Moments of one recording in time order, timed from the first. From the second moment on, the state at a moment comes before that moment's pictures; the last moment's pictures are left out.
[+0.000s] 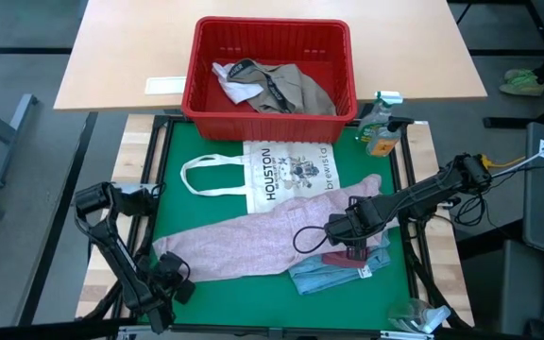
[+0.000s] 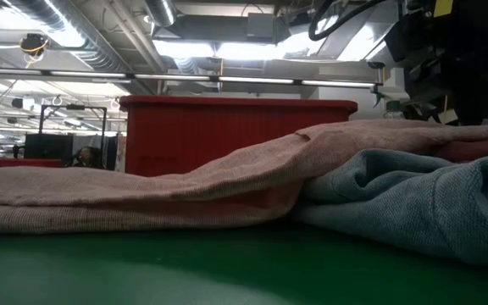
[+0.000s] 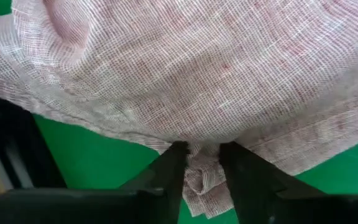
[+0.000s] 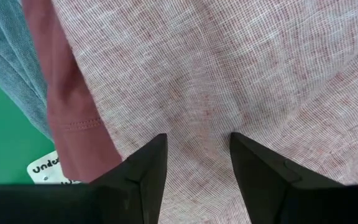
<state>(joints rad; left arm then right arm) -1.10 1.88 1.07 -1.03 -0.15 -2.23 0.38 1.54 1.15 -1.23 -0.01 0.49</state>
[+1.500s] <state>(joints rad) -0.70 1.81 1.44 -1.10 -0.54 -1.48 0.38 1.53 1.41 -1.16 0.05 0.48</state>
